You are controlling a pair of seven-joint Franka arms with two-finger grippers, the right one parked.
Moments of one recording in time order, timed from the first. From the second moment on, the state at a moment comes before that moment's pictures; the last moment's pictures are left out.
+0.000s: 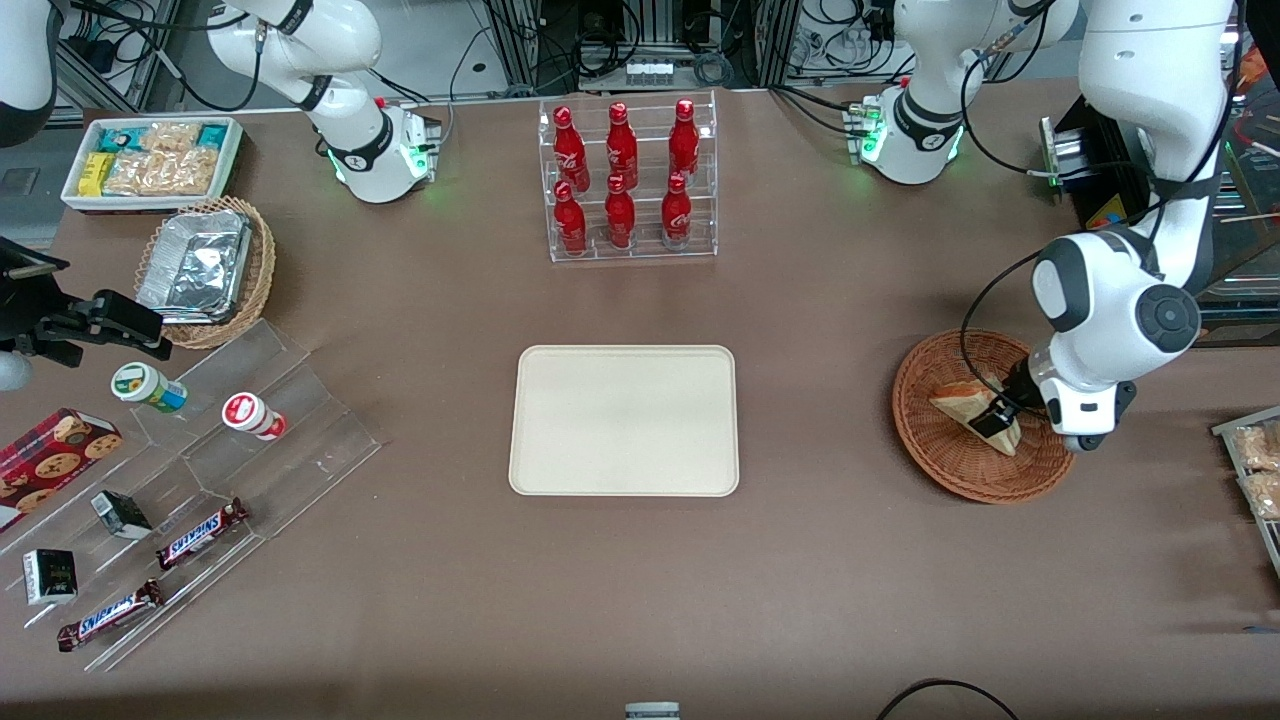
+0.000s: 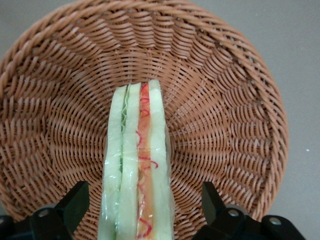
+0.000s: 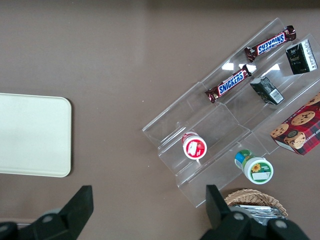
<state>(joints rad) -0.15 0.30 0.17 -2.16 -0.15 2.41 -0.66</state>
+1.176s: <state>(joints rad) -0.29 0.25 0.17 -1.97 -0.08 2.17 -0.60</state>
